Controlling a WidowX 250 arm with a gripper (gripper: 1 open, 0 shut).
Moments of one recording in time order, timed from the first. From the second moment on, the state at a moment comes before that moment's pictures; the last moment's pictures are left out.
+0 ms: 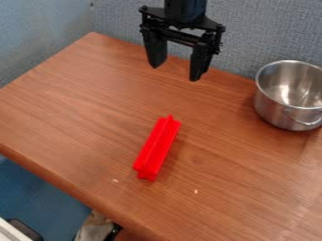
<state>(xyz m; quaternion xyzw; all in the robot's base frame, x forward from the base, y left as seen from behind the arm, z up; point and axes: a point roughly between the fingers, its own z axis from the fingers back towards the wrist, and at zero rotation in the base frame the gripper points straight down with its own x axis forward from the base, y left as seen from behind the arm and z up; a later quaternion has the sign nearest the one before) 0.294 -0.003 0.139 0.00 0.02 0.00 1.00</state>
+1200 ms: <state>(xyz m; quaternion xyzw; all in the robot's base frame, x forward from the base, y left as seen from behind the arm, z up) 0.245 -0.003 0.112 0.03 0.06 -0.02 1.00</state>
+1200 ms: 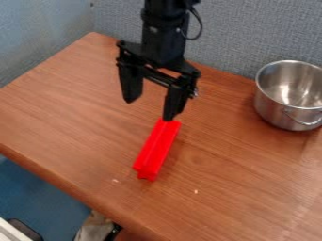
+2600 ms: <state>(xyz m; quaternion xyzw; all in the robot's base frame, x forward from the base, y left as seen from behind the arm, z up) 0.231 0.001 0.064 0.06 0.01 -0.10 0.99</state>
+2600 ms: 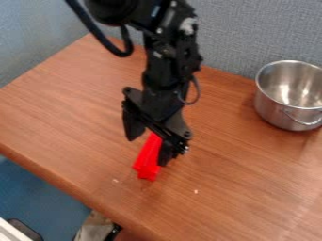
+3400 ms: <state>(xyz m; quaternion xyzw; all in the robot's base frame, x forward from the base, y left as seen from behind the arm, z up) 0.227 0.009 0.066 0.04 -0.08 -0.09 0.99</state>
